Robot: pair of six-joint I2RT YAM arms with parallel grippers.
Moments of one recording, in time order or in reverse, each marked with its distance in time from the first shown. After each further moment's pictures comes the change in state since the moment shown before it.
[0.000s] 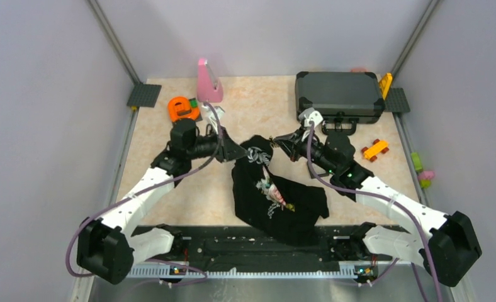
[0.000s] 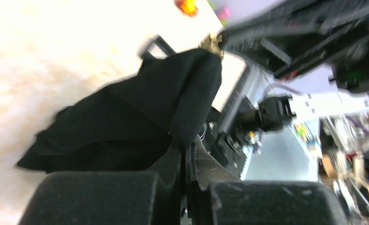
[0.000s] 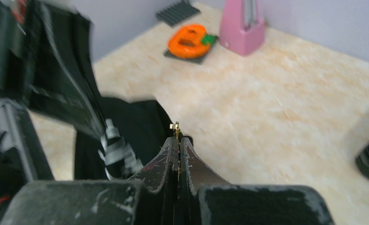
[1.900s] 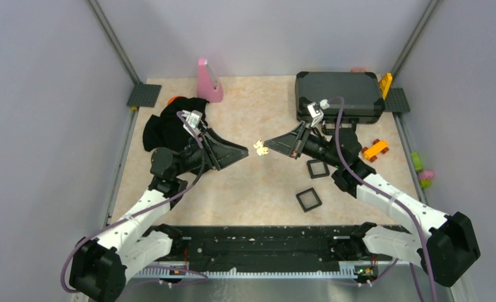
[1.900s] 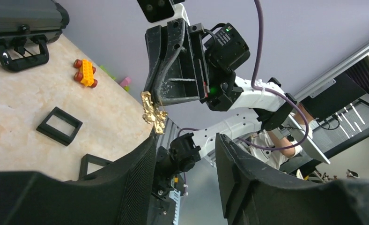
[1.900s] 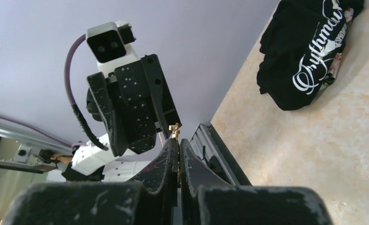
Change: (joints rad) left arm 0.031 -0.219 -0.231 0.693 0.034 -0.558; right arm -0.046 0.011 0.019 0.069 -0.248 0.900
